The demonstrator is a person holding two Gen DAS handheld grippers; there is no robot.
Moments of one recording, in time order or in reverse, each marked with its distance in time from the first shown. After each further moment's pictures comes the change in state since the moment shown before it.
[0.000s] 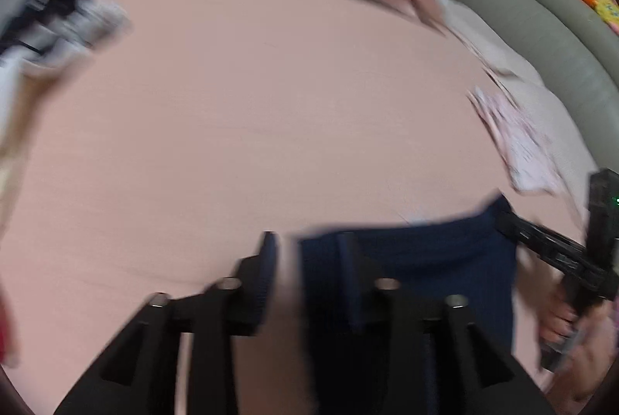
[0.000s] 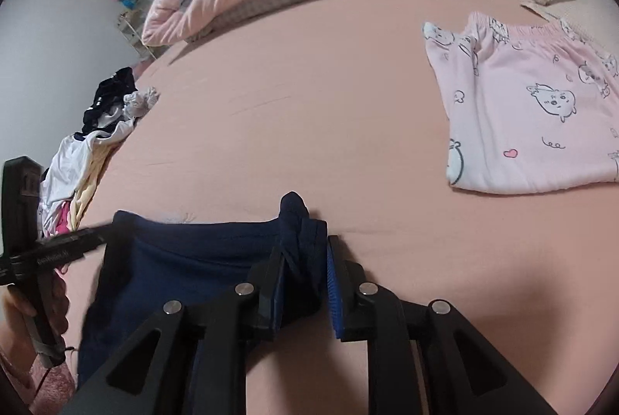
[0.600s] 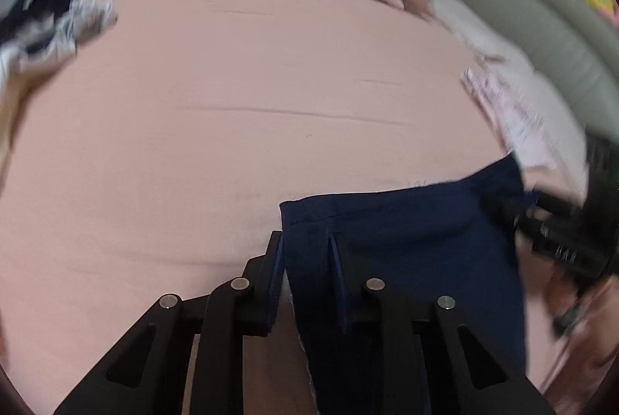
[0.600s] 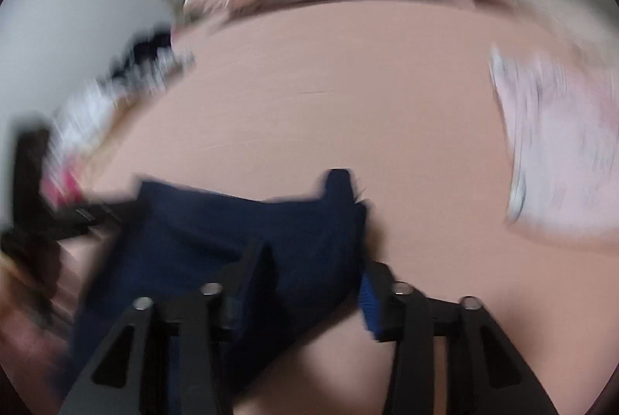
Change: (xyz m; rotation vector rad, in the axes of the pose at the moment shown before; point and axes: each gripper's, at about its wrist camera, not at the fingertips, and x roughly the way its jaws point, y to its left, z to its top) left arm -0.004 0.009 -0.032 0.079 0.056 -0.042; right arm 0.020 0.035 0.007 -0.221 0.019 0.002
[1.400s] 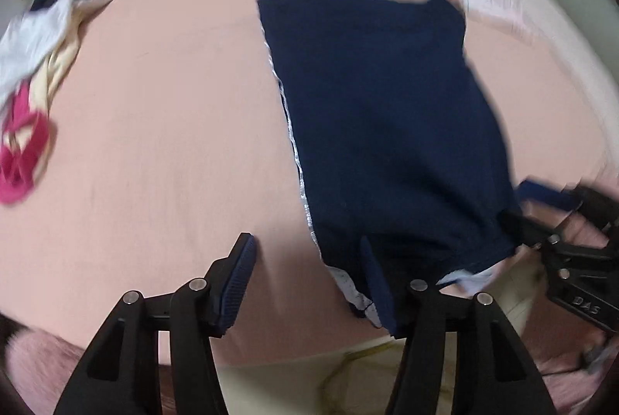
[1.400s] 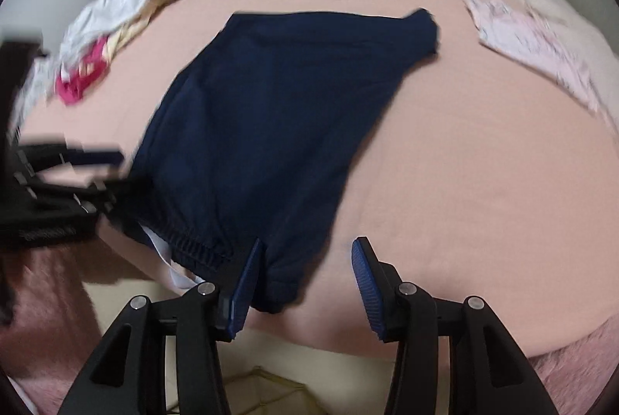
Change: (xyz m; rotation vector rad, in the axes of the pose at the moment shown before) left arm -0.110 -0.028 -0.136 0.019 0.206 0.051; right arm -0.113 0.129 -0.147 0.023 0.198 -0.159
